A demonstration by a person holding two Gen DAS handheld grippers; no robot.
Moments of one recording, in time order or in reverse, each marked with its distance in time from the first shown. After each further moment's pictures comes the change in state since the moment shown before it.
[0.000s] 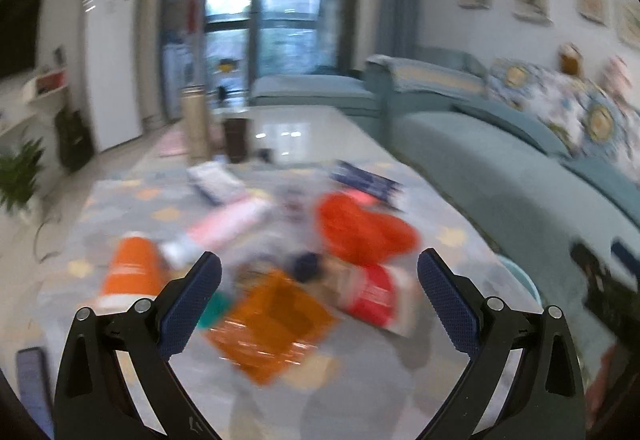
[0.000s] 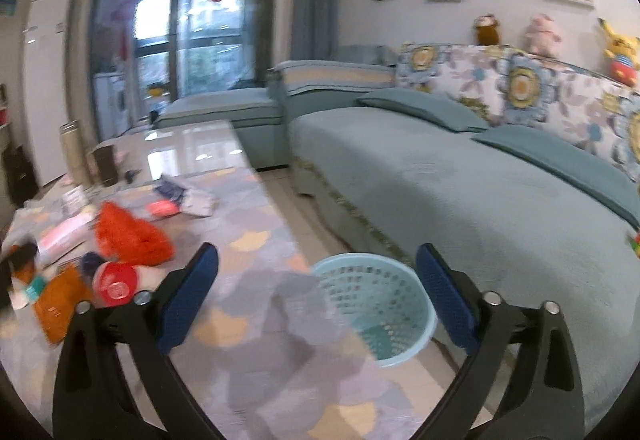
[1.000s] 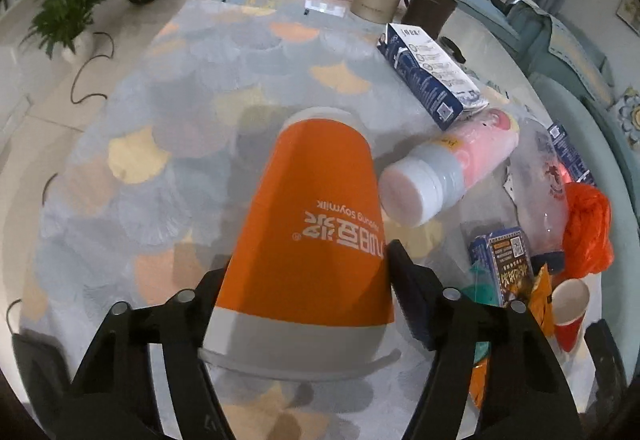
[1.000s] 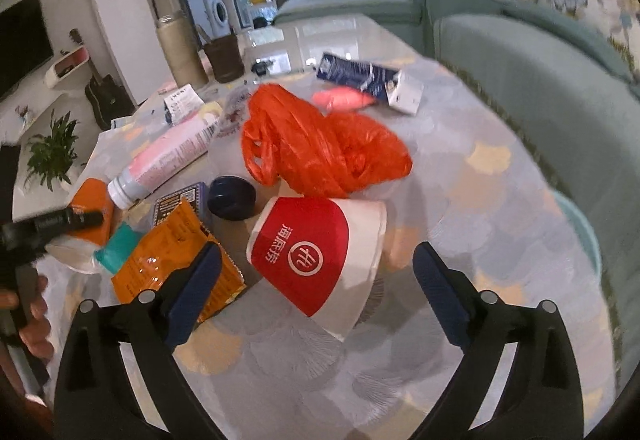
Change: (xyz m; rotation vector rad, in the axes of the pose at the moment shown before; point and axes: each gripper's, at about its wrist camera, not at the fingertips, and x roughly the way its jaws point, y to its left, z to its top) left arm 0.123 0.199 -0.036 -0.353 0.462 0.172; right arm 0.112 0.153 -0.028 -0.012 0.406 0.389
